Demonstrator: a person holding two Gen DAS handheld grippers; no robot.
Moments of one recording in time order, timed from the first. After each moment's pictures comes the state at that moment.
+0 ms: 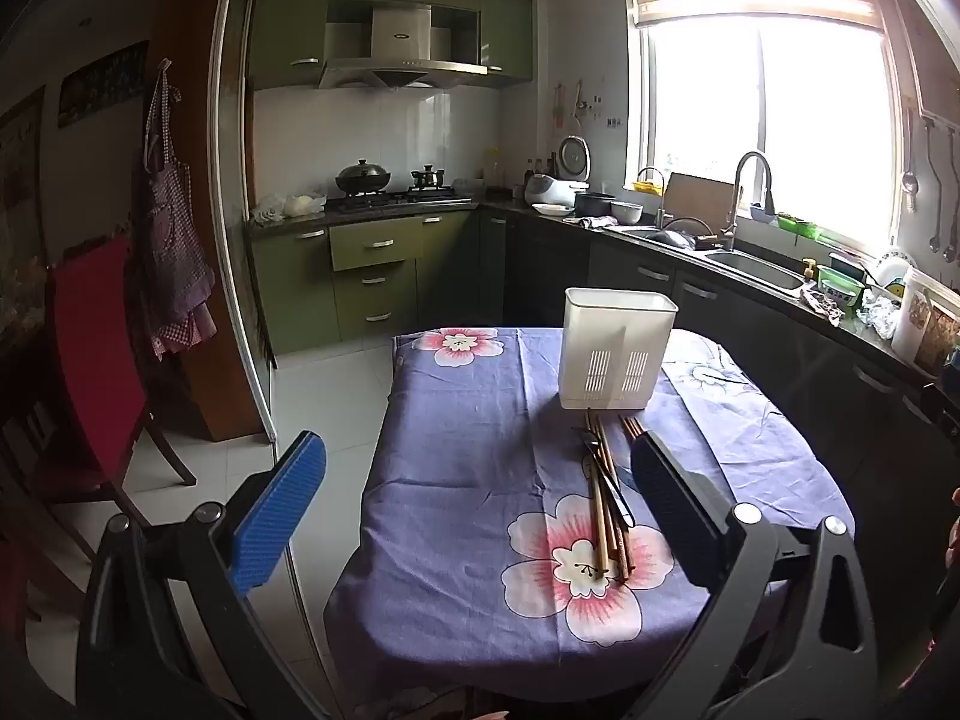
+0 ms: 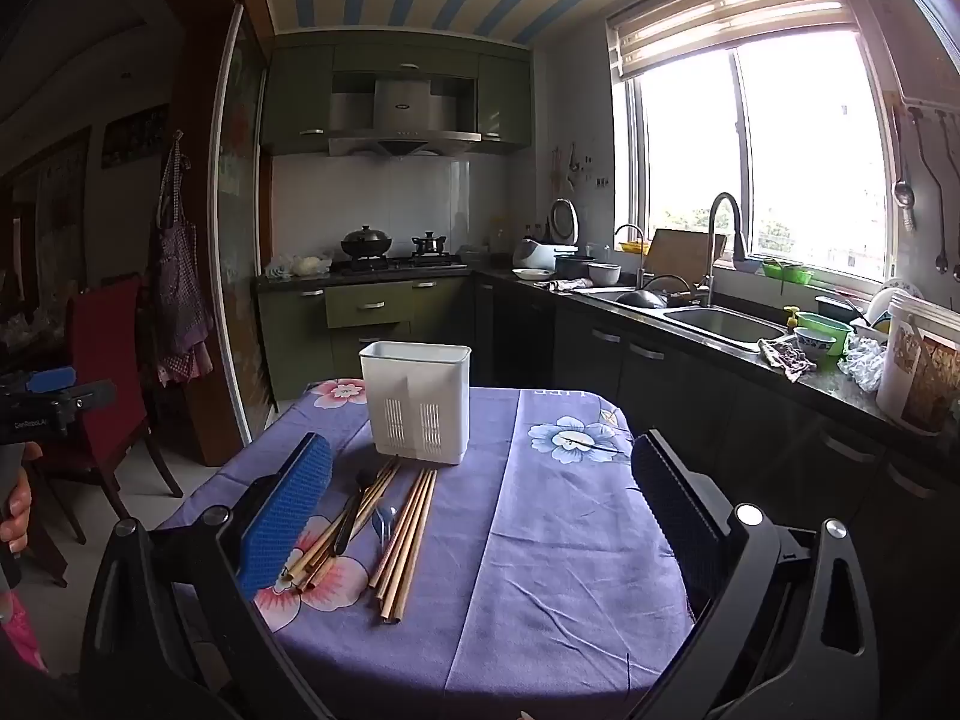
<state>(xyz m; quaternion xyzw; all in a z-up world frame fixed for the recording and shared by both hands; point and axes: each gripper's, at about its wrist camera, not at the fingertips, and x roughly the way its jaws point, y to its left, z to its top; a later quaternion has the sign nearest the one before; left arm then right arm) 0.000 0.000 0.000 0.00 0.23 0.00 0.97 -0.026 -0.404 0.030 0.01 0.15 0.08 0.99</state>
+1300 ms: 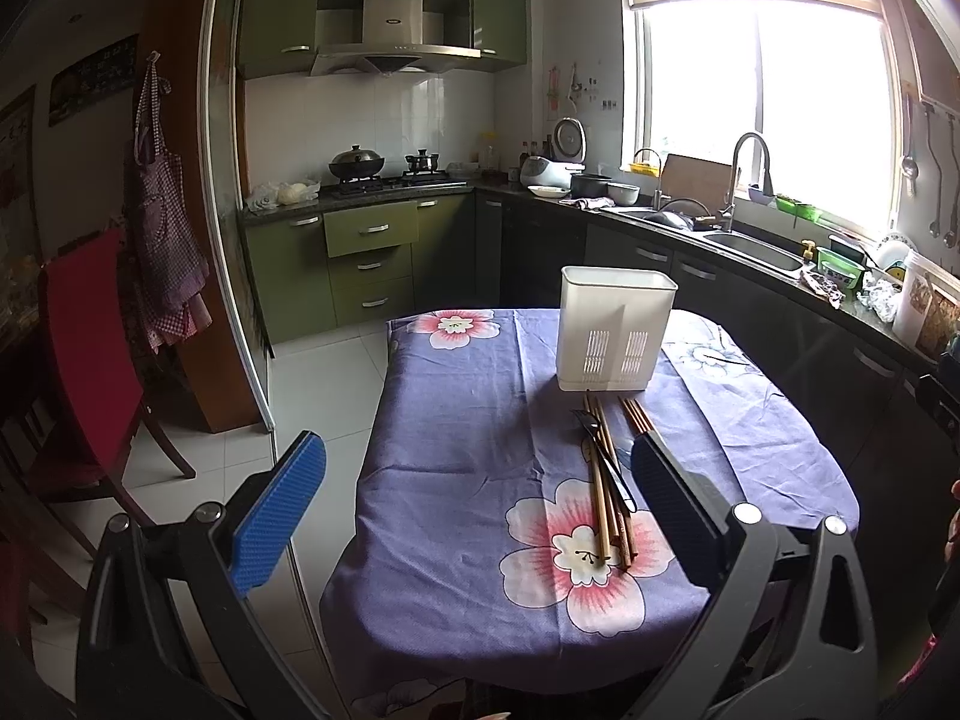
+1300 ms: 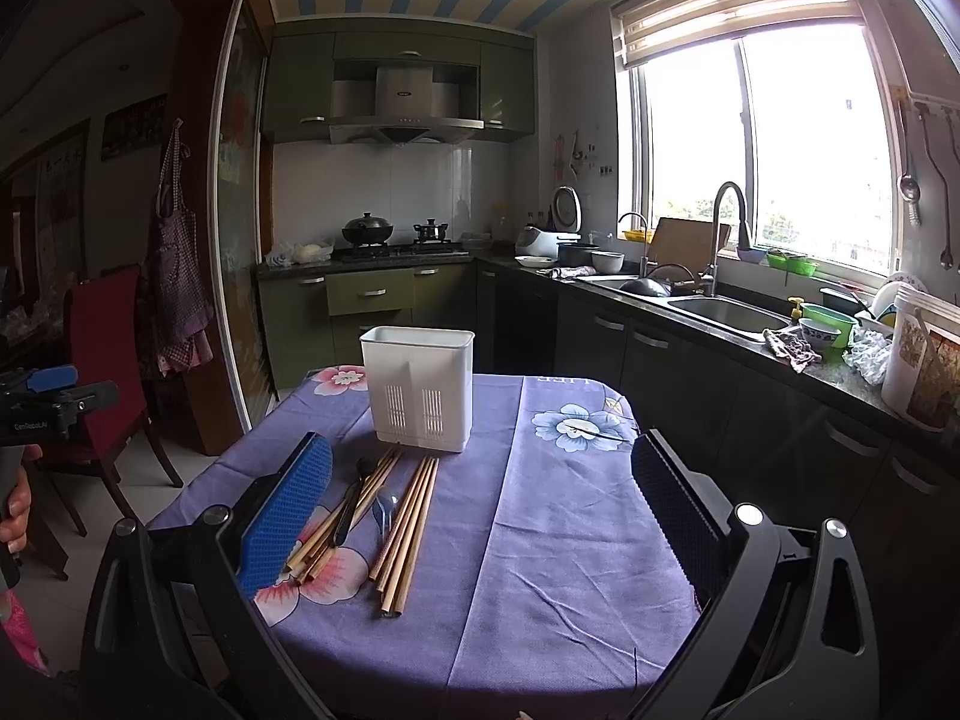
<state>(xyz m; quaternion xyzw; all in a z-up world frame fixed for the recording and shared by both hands) 0.009 -0.005 -0.016 0.01 0.25 -0.01 0.97 -0.015 -0.400 0.020 0.01 0.16 0.08 0.98</state>
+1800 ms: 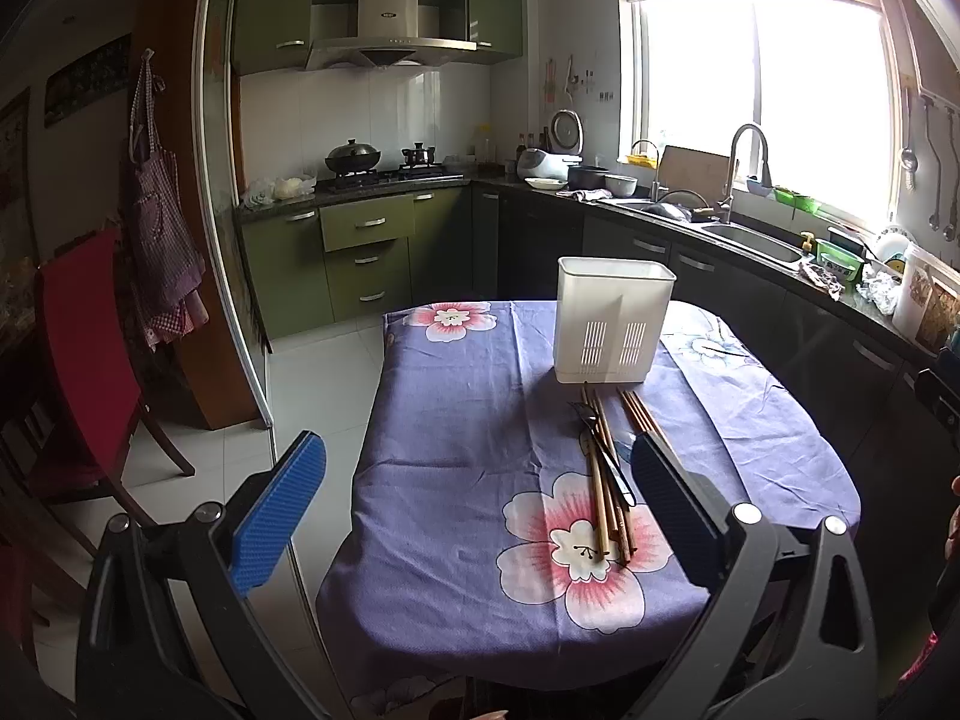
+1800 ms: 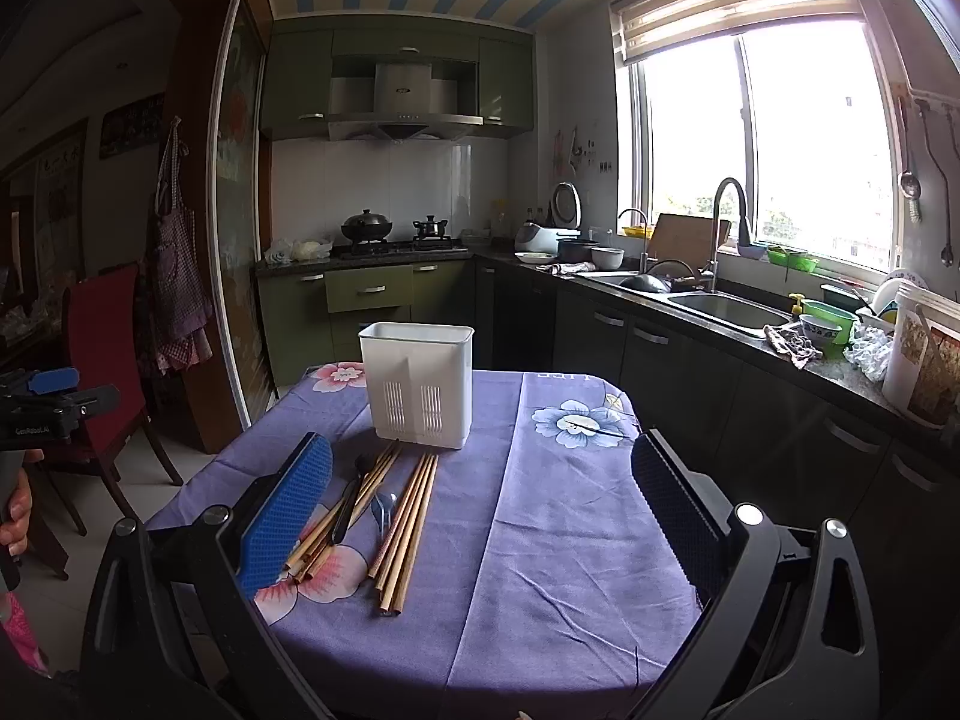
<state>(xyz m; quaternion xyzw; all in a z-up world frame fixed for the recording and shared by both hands) 0.012 -0.007 -0.017 0.01 0.26 -0.01 0.97 -0.010 -0.400 0.015 0.01 0.17 0.08 0.98</state>
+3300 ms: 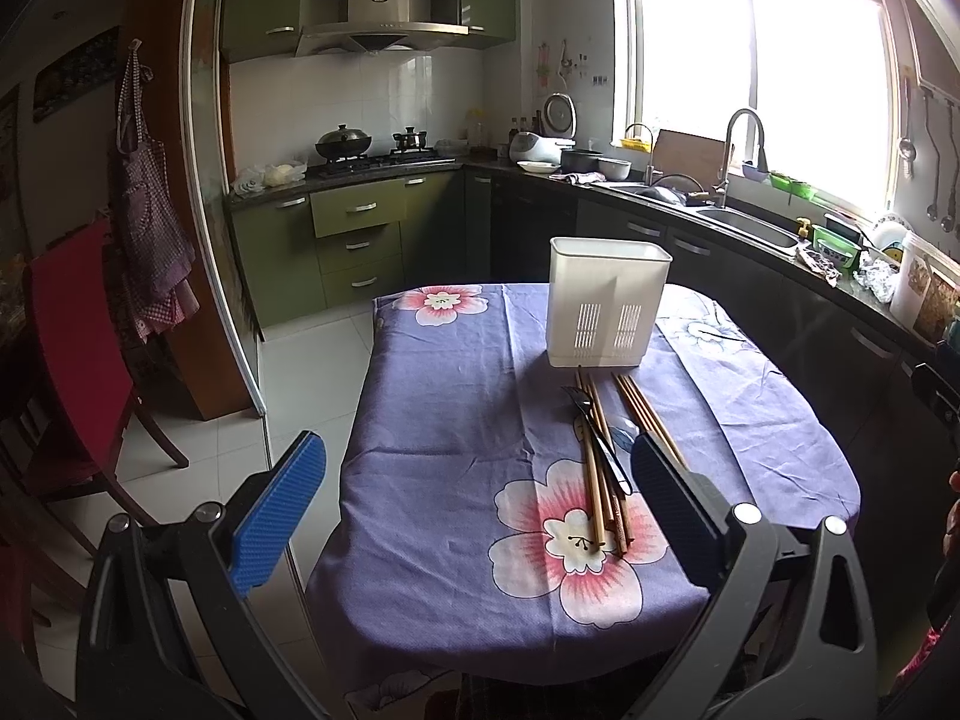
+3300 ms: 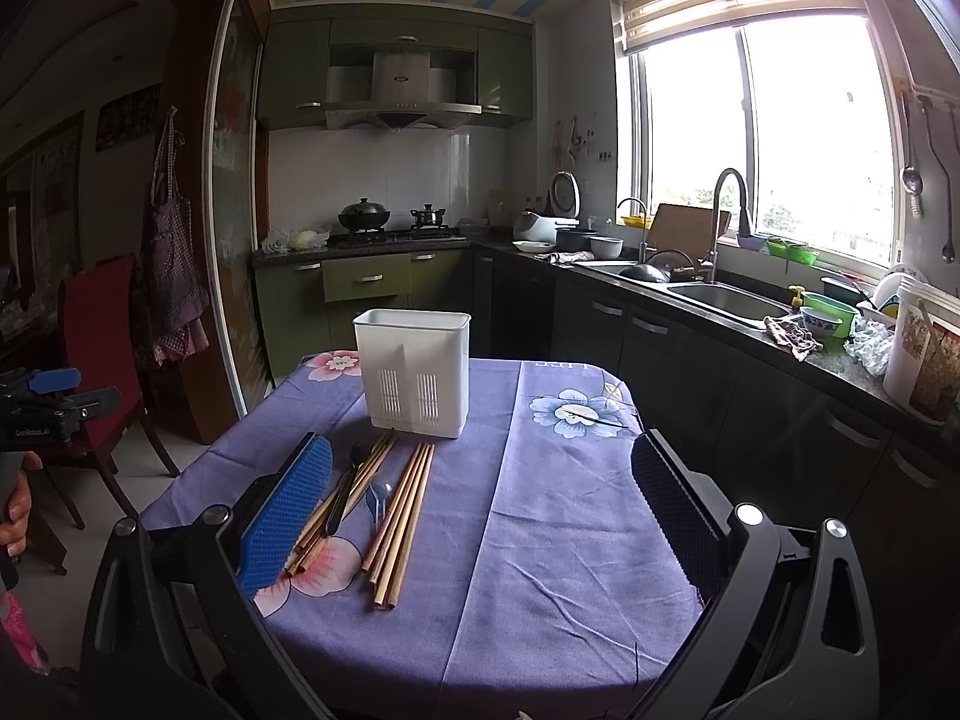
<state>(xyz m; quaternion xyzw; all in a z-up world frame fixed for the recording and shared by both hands) 0.023 -0.012 -0.025 0.01 0.28 -0.02 0.96 -0.002 -0.397 0.010 0.01 0.18 0.07 0.98</state>
